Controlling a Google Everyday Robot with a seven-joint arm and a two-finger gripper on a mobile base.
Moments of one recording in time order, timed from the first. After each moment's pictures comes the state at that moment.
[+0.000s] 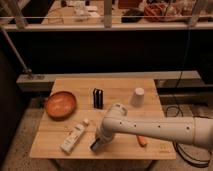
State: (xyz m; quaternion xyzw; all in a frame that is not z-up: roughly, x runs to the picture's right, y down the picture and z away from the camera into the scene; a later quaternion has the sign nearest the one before) arm -0.023 0.277 0.769 -0.28 -0.24 -0.25 0.89
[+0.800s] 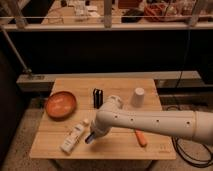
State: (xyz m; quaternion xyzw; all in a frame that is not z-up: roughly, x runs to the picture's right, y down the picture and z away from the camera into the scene) arm -0.054 0.228 0.740 -0.25 -0.24 -0.27 0.90
